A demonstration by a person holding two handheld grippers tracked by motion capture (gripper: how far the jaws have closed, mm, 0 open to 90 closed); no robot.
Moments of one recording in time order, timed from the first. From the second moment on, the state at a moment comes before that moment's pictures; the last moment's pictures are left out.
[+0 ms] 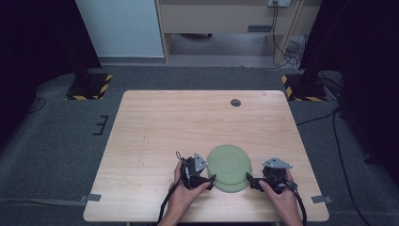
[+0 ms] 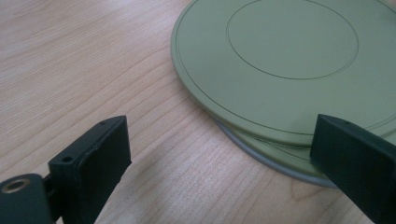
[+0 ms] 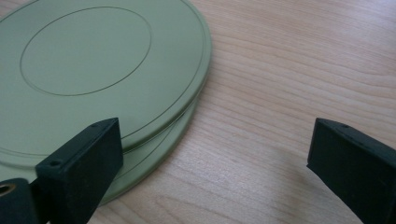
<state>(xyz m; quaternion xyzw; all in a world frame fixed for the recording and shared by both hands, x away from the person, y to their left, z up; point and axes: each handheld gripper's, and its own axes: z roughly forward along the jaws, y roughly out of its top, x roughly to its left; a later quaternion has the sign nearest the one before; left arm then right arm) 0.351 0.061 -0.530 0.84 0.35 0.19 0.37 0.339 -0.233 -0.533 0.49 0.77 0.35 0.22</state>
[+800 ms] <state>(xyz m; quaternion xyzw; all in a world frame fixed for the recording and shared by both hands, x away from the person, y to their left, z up) 0.369 0.061 -0.517 0.82 0.37 0.15 0.41 0.342 -0.231 -0.534 0.49 0.77 0.35 0.21</state>
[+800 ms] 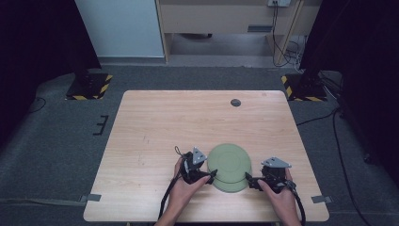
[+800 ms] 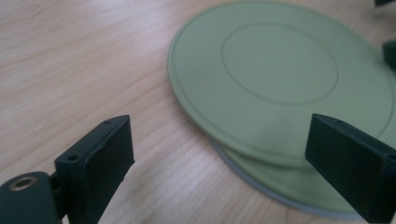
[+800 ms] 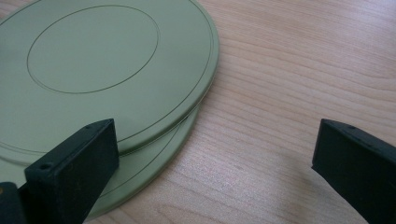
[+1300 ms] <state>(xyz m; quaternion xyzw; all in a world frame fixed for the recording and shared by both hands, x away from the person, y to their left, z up) 0.414 0.040 -0.510 0.84 0.36 0.11 0.38 0.342 -0.230 -0.534 0.49 0.77 0.35 0.22</state>
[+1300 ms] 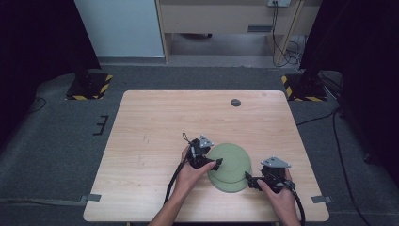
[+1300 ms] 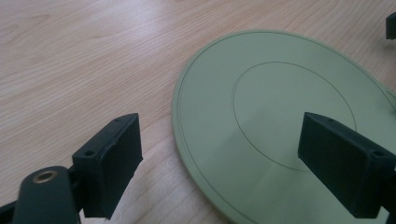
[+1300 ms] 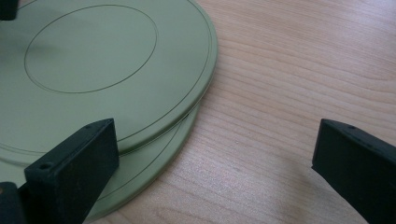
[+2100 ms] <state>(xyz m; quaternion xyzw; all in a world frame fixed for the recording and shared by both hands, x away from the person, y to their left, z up) 0.433 0.027 -0.523 0.86 0.37 0.04 0.36 0.343 -0.231 -0.535 0.49 0.77 0.35 0.21</state>
